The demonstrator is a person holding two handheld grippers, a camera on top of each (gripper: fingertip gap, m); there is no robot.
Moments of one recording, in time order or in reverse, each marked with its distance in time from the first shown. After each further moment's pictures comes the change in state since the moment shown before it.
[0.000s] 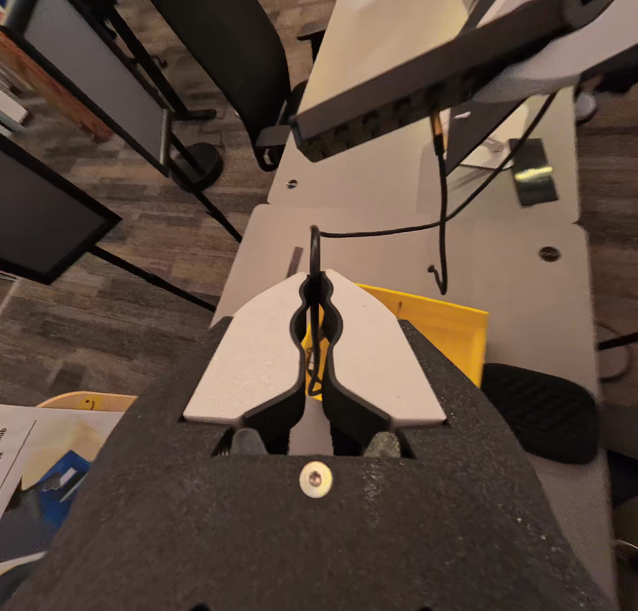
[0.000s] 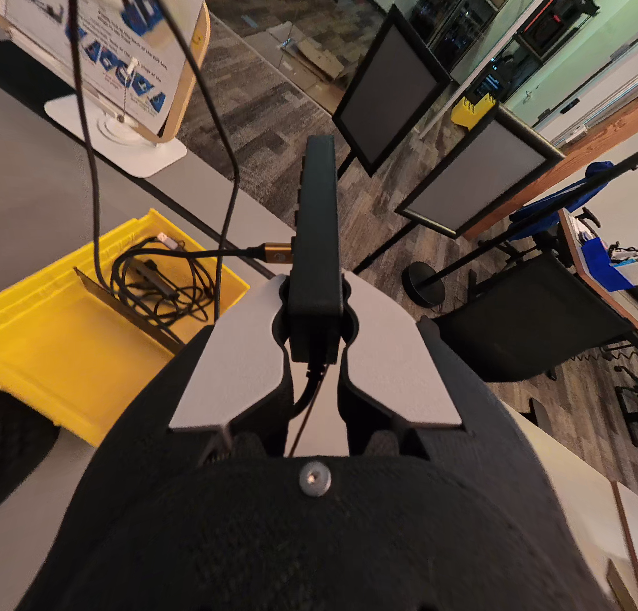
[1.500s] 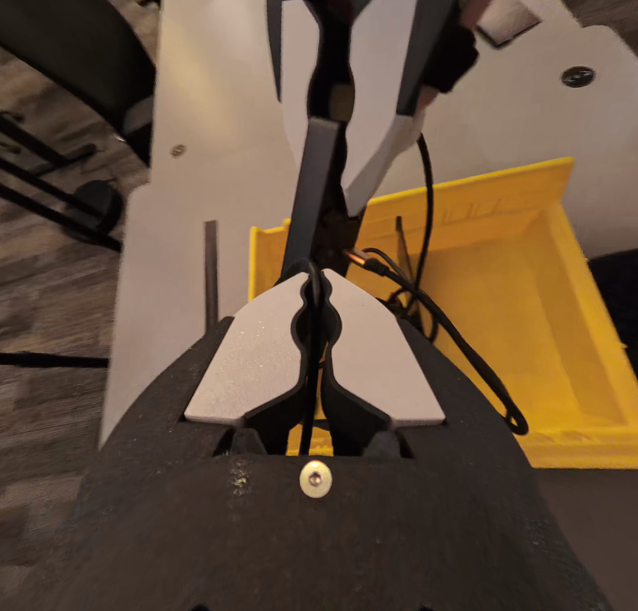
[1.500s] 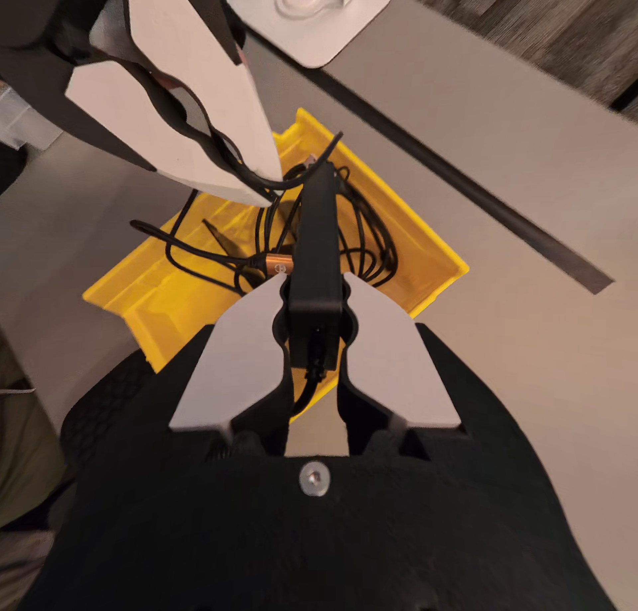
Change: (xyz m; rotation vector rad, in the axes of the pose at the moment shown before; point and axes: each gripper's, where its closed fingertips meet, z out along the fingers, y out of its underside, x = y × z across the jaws) left arm 0.044 0.181 0.165 0.028 0.301 0.255; right arm -0.171 0.120 0.182 -0.248 -0.703 0.300
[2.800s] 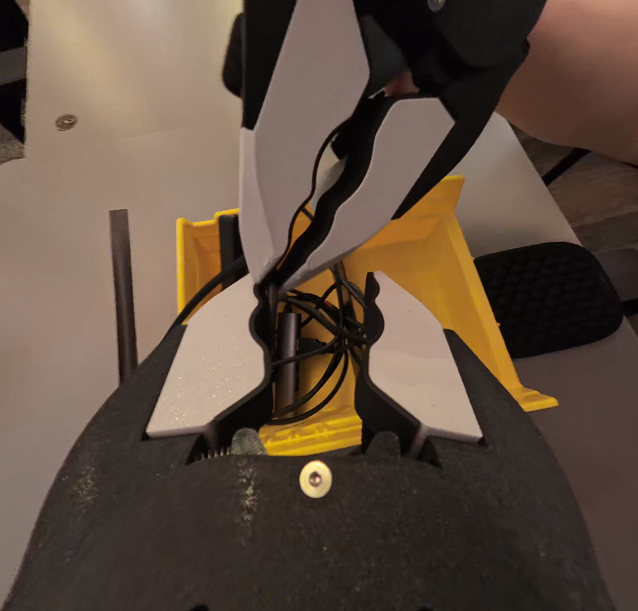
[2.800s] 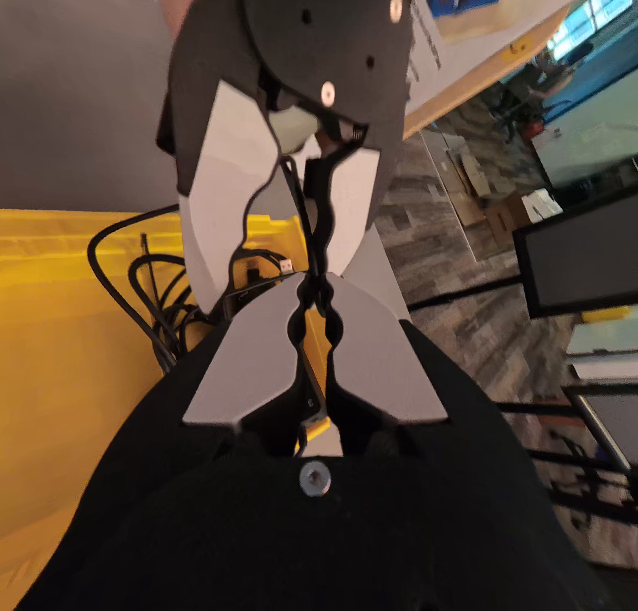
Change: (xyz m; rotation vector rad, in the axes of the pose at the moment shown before) left arm 0.028 0.000 -0.010 0.004 0.237 -0.134; right arm -0.041 -0.062 0.018 0.219 0.284 -0.792
